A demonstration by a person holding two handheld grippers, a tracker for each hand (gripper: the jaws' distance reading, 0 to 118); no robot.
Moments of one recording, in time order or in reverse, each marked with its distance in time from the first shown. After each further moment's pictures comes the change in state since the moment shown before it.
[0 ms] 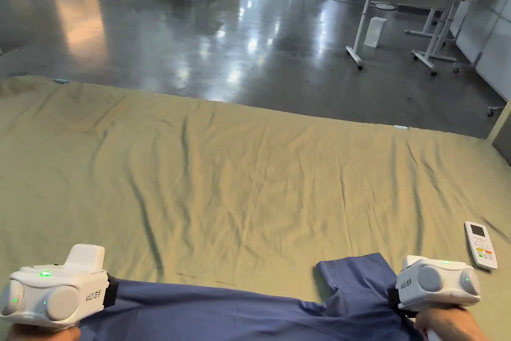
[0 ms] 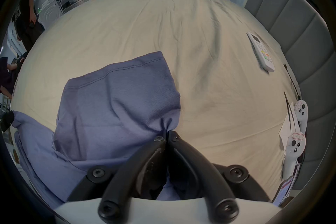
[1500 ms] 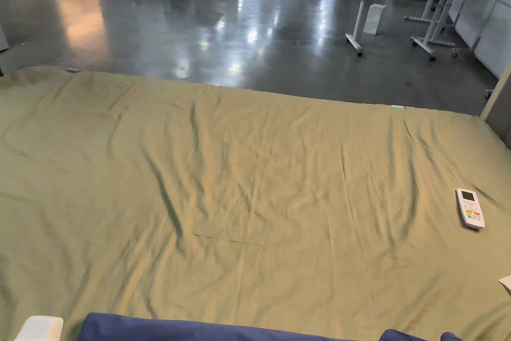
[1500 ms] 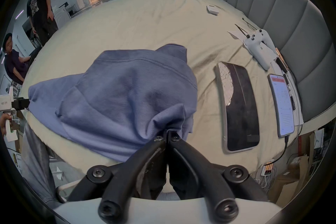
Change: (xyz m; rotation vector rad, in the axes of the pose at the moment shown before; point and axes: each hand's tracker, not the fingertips) left arm -0.061 -0.156 0.088 -0.182 -0.142 0.004; right arm 0.012 -0.288 0.142 0.064 0.037 -0.059
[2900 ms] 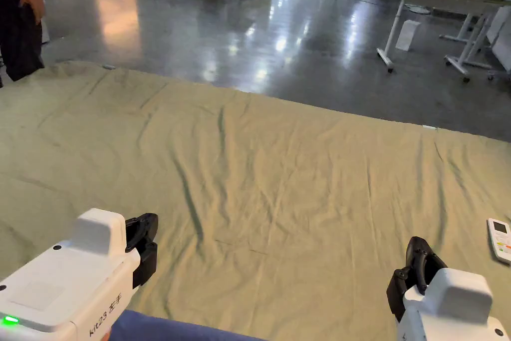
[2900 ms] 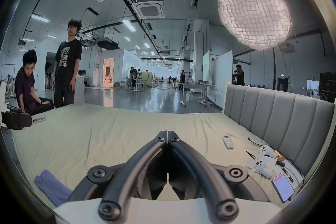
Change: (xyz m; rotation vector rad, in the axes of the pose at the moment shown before) left arm 0.070 0.065 0.126 0.690 0.037 -0.034; right arm -0.179 0.108 0.112 1.011 -0.082 0.073
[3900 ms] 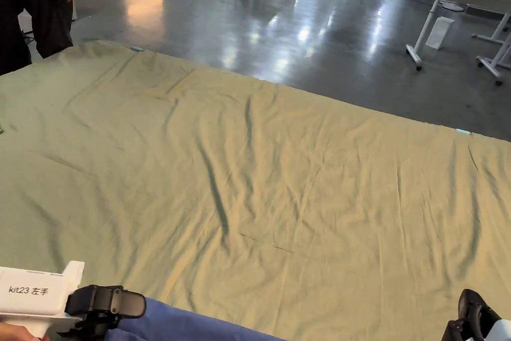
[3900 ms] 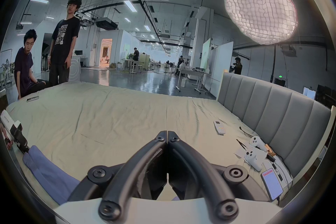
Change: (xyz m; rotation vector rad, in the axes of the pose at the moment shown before) left arm -0.171 -0.161 -0.132 -0.710 -0.740 0.780; right arm 0.012 -0.027 -0.001 -0.154 -0.029 0.080
